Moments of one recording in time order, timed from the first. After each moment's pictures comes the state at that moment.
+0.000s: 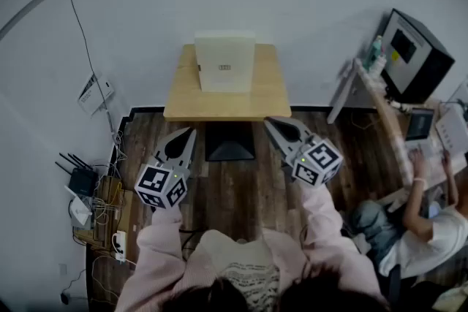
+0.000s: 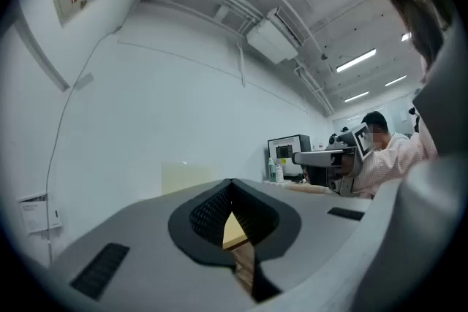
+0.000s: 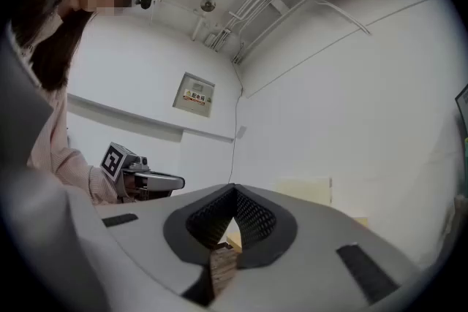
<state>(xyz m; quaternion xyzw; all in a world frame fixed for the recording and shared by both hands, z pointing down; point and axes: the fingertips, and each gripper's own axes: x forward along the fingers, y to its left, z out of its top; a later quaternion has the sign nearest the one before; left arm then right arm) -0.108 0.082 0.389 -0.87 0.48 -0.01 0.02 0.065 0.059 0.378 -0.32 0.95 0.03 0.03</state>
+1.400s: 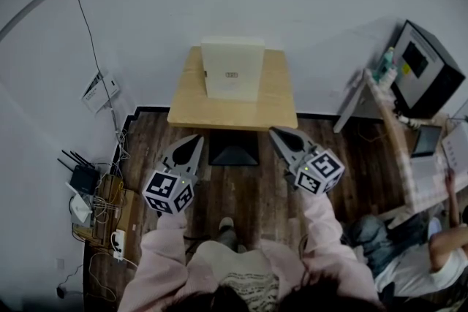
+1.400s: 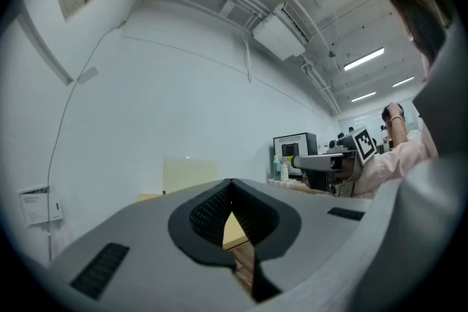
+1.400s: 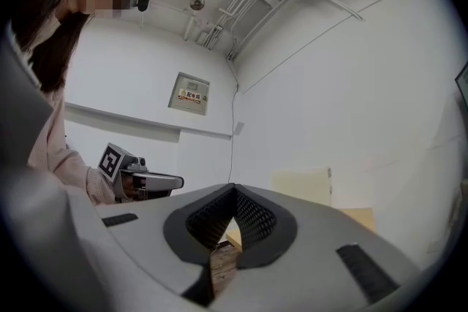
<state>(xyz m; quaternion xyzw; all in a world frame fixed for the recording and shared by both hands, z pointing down) -0.101 0.054 0.398 -0.87 0.50 -0.01 0.00 0.068 0.023 0.396 -0.31 0.95 0.00 0.03</state>
